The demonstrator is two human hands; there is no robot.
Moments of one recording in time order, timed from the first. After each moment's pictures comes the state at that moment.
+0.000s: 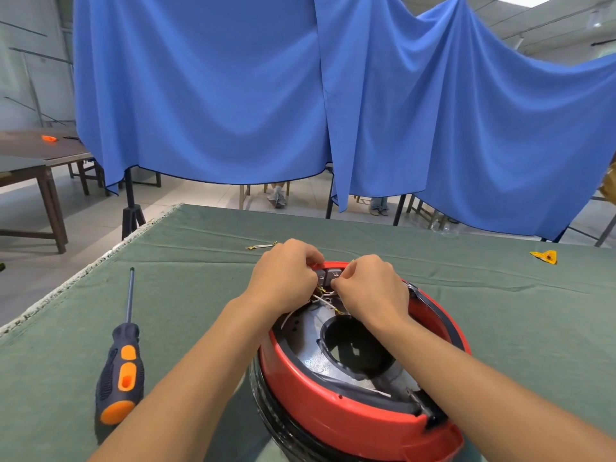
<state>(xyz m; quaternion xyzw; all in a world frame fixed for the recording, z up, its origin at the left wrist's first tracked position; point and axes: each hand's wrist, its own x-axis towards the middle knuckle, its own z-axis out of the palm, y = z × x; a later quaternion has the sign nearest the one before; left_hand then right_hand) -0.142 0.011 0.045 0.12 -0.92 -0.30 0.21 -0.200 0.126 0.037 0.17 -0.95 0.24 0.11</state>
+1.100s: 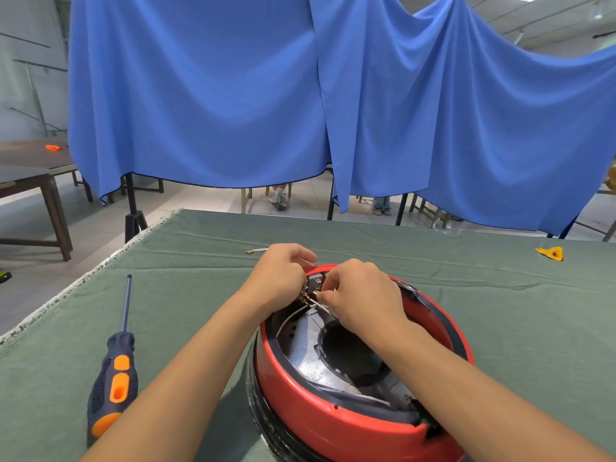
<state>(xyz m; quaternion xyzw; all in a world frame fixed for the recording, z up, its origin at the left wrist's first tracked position) -0.151 0.001 0.039 0.15 -0.84 -0.50 0.18 -0.185 0.129 0.042 0.30 -0.93 0.19 0.12</state>
